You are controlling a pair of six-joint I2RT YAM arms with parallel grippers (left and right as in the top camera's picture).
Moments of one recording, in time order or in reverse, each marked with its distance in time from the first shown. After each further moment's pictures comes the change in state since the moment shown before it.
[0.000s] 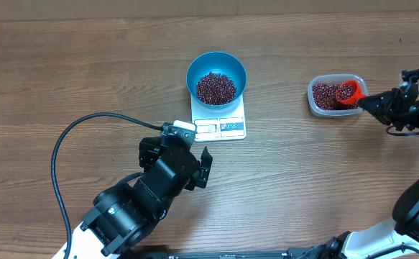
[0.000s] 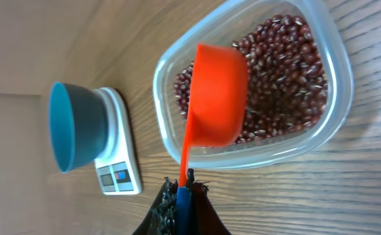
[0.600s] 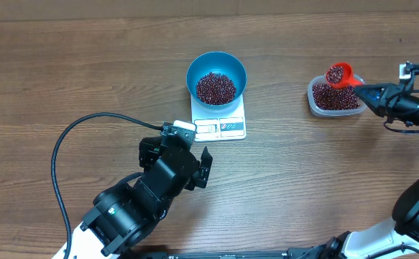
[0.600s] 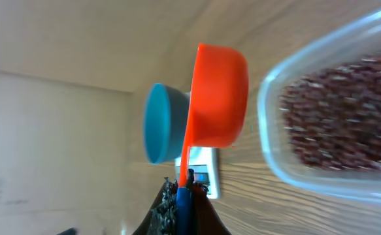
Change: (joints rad) left arm 0.000 0.000 0.000 0.000 0.000 0.000; right arm 0.011 0.000 0.000 -0.003 -0.353 -0.002
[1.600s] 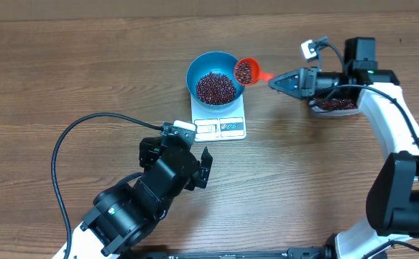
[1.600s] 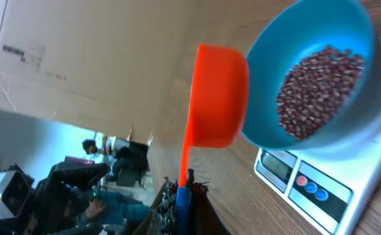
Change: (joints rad) left arm 0.000 0.000 0.000 0.000 0.004 0.000; right arm 0.530 0.000 -0.003 0.299 -0.087 0.151
